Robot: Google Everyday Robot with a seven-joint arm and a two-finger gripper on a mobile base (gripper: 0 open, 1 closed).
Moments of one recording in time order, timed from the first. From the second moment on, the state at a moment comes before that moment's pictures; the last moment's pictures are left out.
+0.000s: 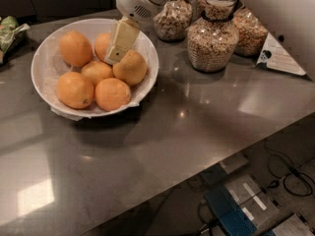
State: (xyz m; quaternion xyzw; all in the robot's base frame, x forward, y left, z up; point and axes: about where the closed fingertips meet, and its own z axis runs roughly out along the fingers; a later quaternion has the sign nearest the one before) arm 0.611 0.093 1.011 -0.70 0.57 0.07 0.42
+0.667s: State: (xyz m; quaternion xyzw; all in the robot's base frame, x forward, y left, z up) arm 0.597 0.133 1.002 -0.67 0.58 0.20 0.43
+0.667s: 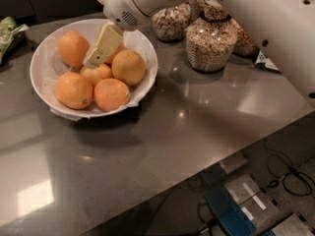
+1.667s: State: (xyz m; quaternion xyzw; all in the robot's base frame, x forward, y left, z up) arm 0.606 0.166 0.975 -0.65 0.58 0.22 0.43
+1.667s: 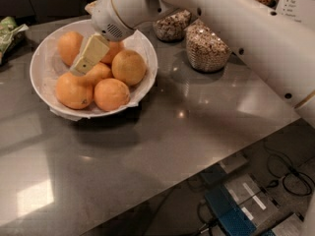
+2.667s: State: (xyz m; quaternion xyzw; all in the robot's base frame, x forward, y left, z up) arm 0.616 0.165 0.968 -0.63 0.62 0.19 0.42
